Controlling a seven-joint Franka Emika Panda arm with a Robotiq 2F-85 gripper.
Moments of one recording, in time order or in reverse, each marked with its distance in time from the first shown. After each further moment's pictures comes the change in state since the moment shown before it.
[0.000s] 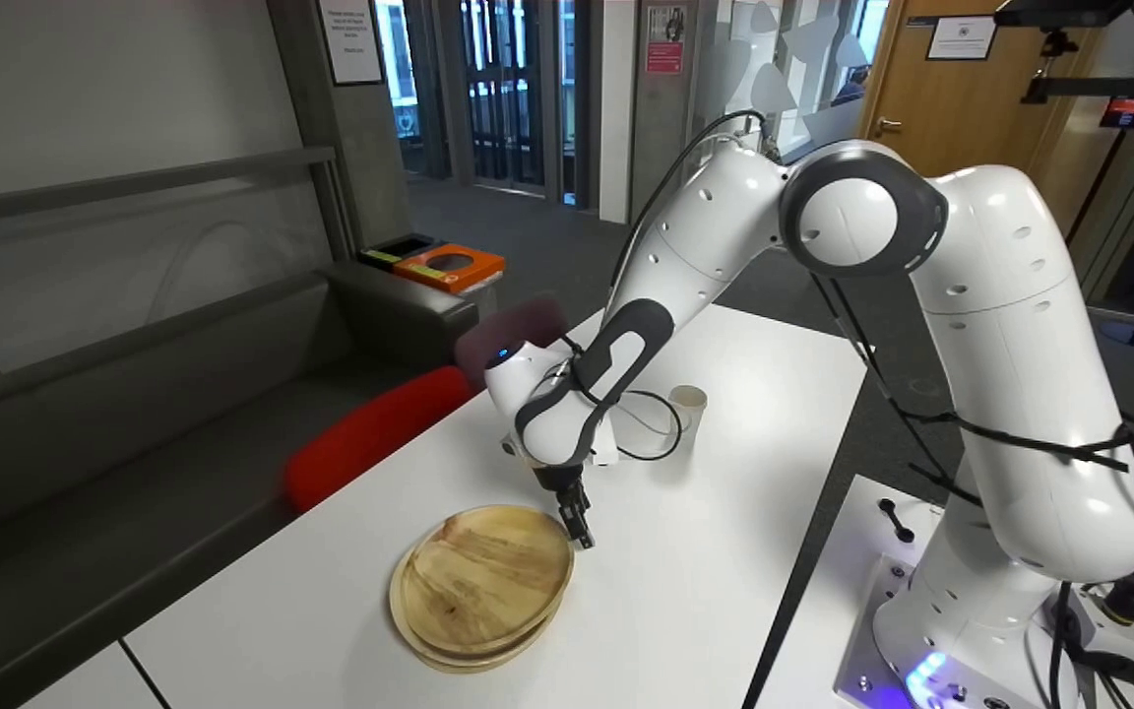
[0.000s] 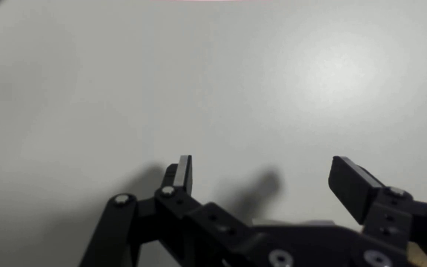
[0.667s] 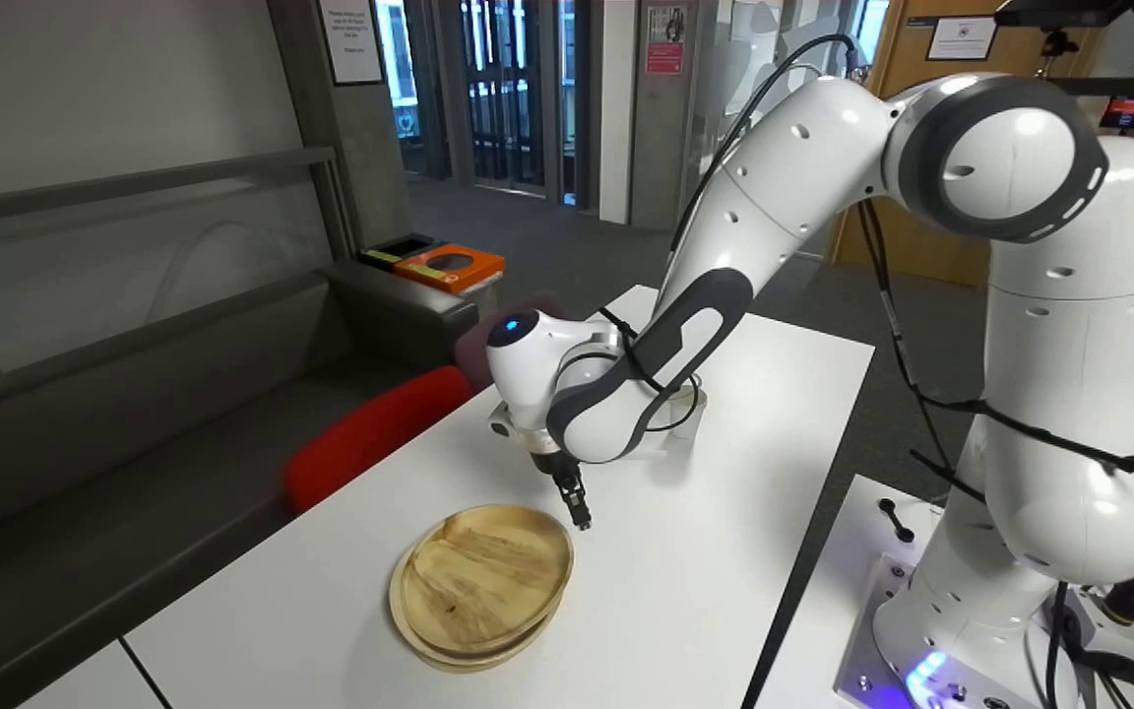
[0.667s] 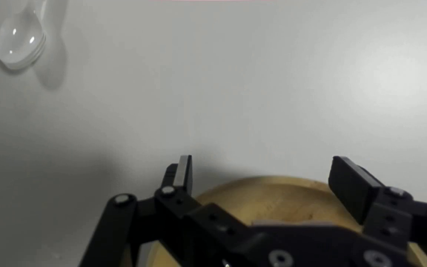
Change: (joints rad) arm 0.062 -0.280 0.040 -0.198 -0.133 0.103 0.042
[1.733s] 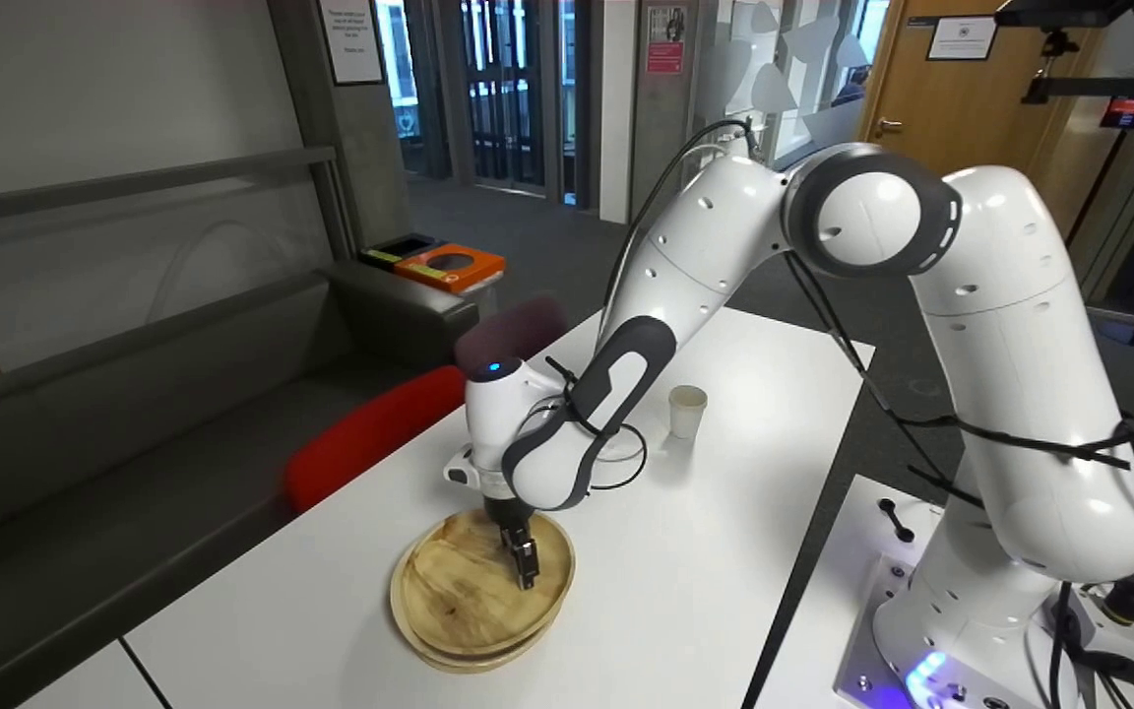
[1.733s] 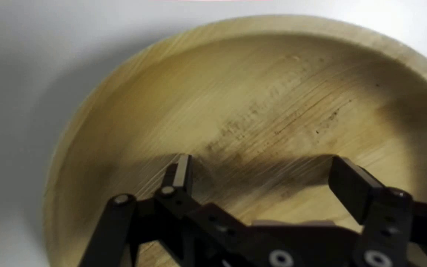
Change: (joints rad) arm -0.052 0.290 0.102 0.164 0.173 0.243 -0.285
